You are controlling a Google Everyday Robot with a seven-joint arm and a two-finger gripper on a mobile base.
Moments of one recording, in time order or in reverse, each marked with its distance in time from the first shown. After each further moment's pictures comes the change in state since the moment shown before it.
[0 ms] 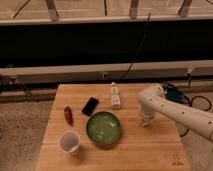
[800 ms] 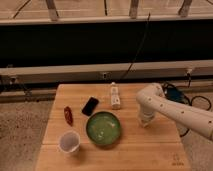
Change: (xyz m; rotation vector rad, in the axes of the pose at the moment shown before) arm -0.001 0.007 -0.009 -0.020 0.023 -0.082
